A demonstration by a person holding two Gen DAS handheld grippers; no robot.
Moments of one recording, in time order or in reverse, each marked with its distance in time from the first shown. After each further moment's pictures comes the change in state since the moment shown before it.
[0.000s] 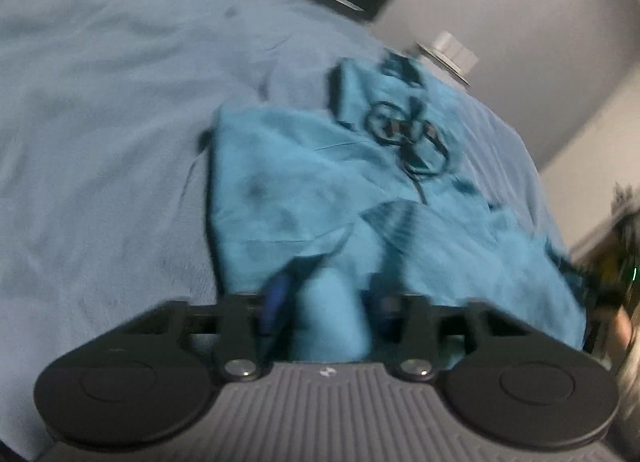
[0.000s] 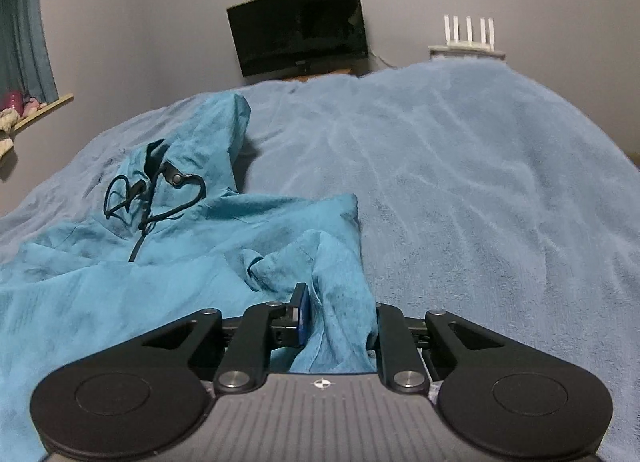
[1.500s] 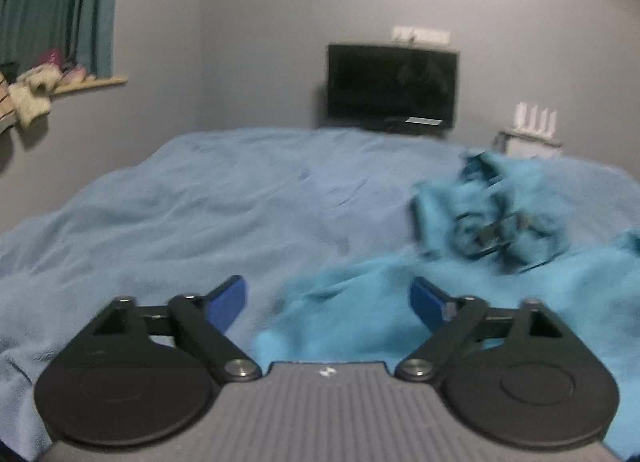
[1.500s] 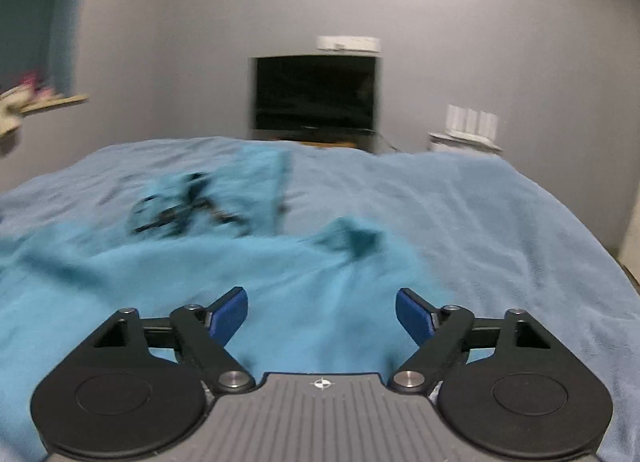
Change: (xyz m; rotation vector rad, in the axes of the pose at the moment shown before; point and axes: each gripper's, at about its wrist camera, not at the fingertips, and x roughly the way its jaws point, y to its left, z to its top) left arm 0.010 -0.073 -0.005 0.231 -0.462 0.461; right arm -0.035 0.095 -0.028 -0.193 -0.207 -0.077
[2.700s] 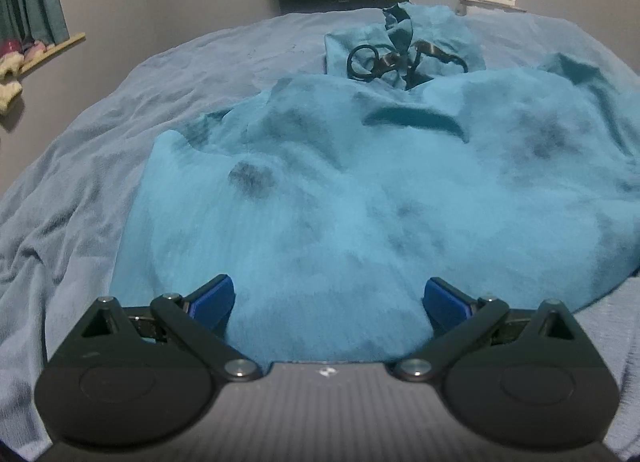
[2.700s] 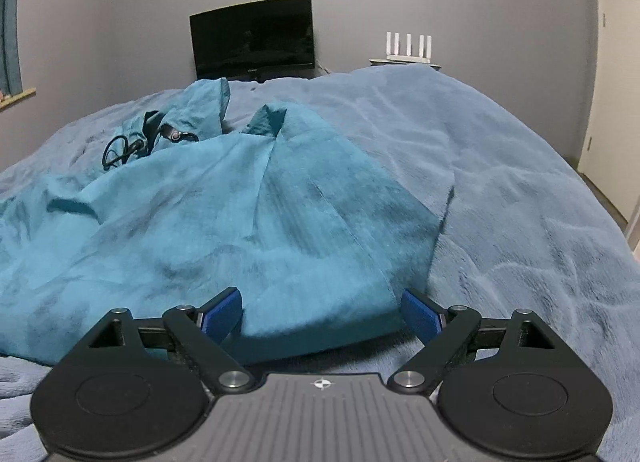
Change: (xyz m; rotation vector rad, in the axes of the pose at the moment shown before) left arm -0.074 -0.090 -0.085 0.165 0.360 0.017; right arm -0.077 -0.034 -0.071 0.204 0.187 -0.148
